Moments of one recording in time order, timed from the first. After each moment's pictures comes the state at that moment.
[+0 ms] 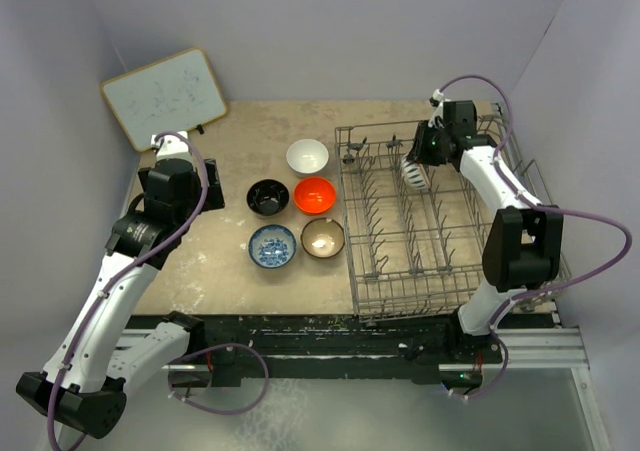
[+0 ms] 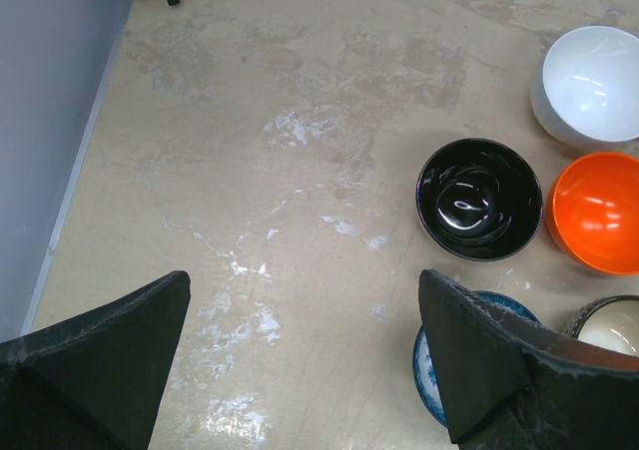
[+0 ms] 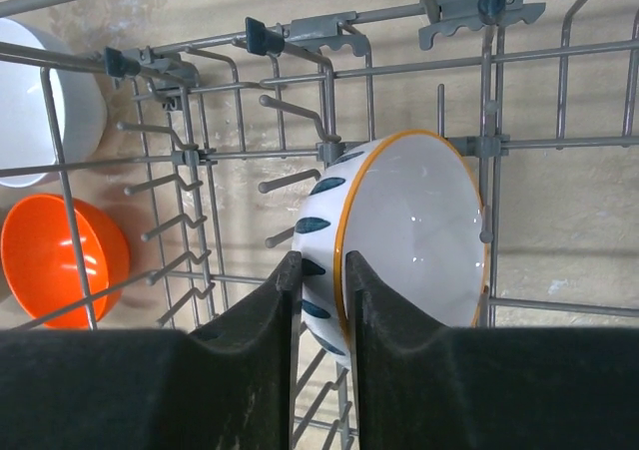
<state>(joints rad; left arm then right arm) -0.33 0.90 1.07 -0.72 -0.46 -0.28 0.08 1.71 1.38 -0.47 -0.19 0.23</state>
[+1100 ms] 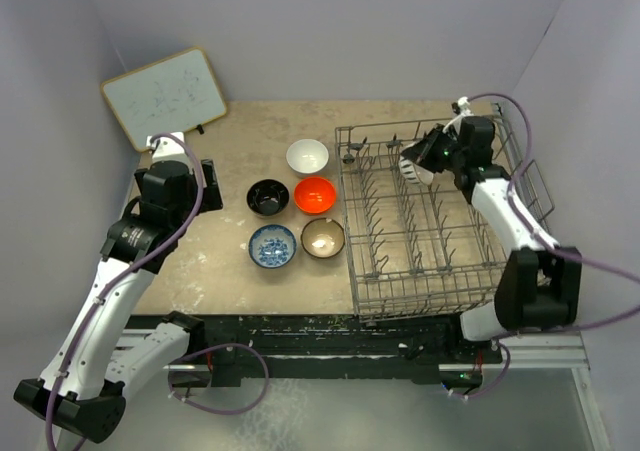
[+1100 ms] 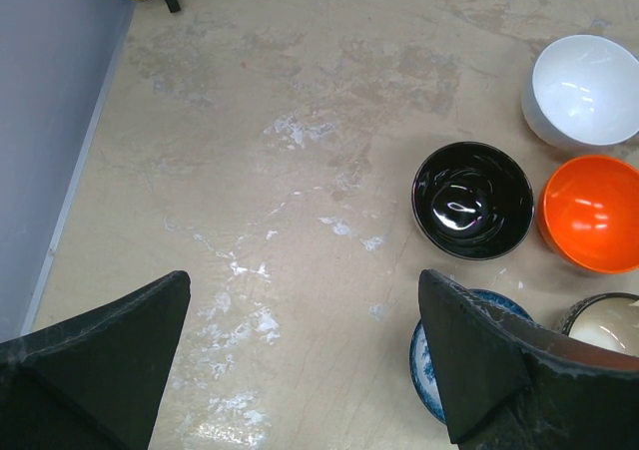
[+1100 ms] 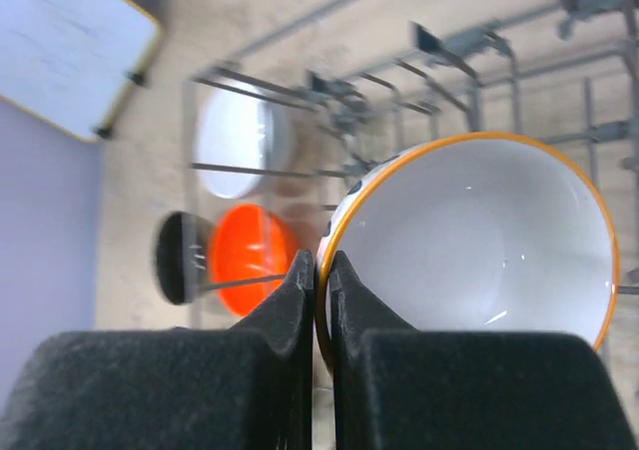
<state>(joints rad) -0.33 0.88 1.08 -0.74 -0.46 -0.28 0.04 1.51 1.12 -0.19 -0.37 0.51</state>
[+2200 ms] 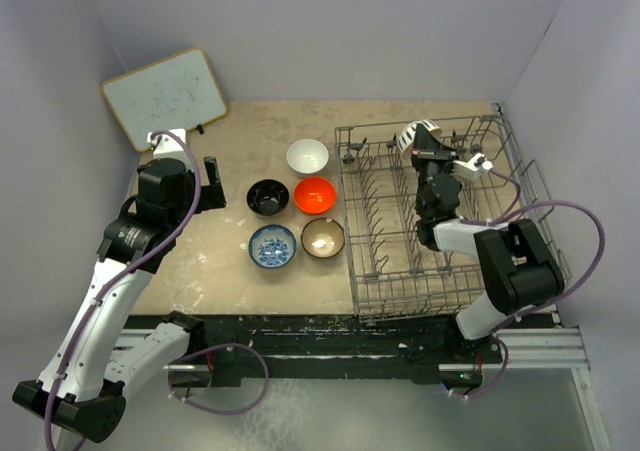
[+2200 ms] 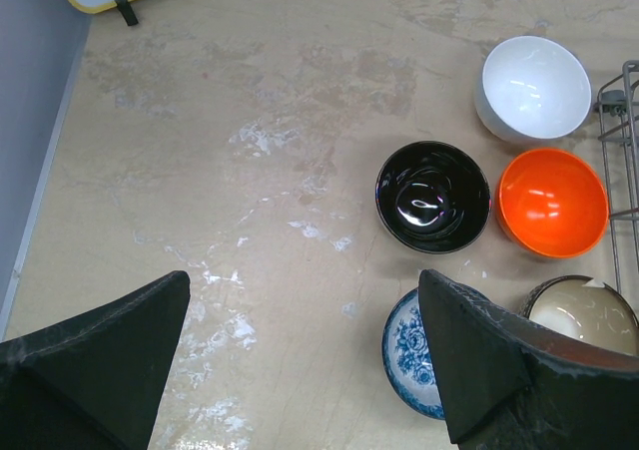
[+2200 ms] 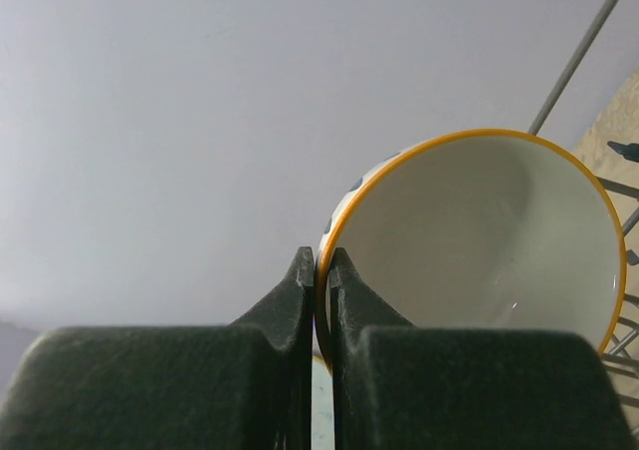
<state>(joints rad) -0.33 0.88 1.11 -0.73 -0.37 -0.27 0.29 1.55 0.60 1.23 0.51 1.17</state>
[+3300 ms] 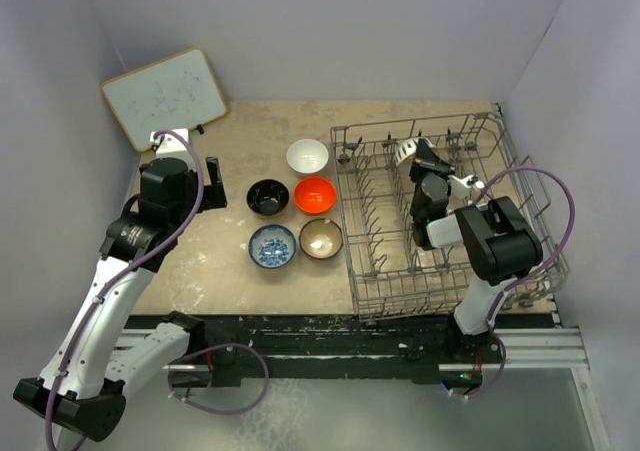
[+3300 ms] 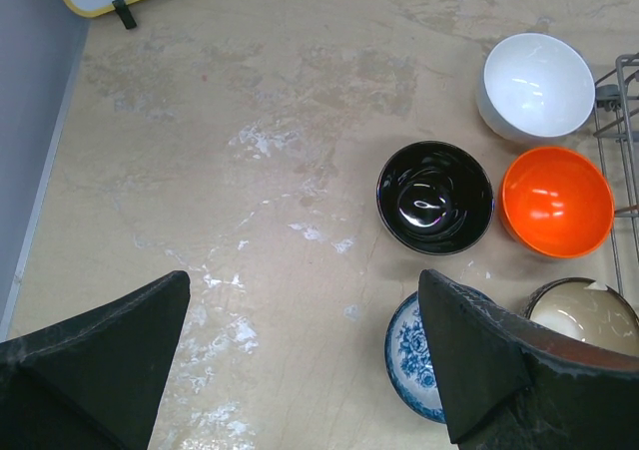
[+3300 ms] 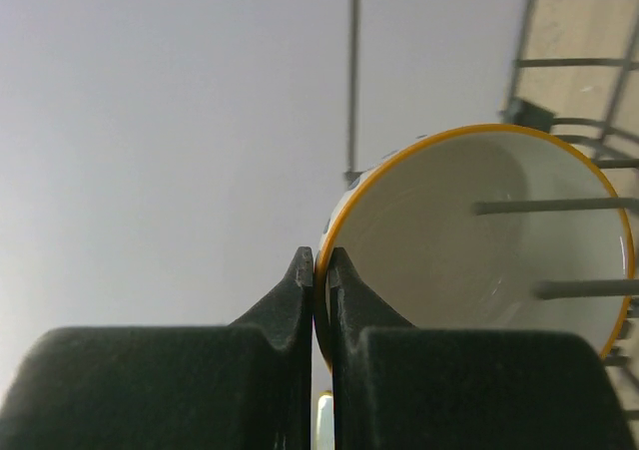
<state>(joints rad) -0.33 0.89 1.10 -0.72 -0.37 -0.26 0.27 1.79 0.60 1.29 0.59 1.52</state>
